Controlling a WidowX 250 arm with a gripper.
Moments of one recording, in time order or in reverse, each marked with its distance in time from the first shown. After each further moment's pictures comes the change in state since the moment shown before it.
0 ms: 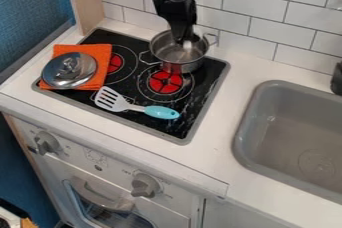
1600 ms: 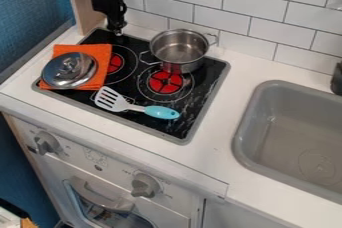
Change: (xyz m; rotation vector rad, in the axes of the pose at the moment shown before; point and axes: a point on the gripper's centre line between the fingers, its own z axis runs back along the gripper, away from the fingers) arm 0.148 -0.031 -0.041 -0.019 -0.275 0.383
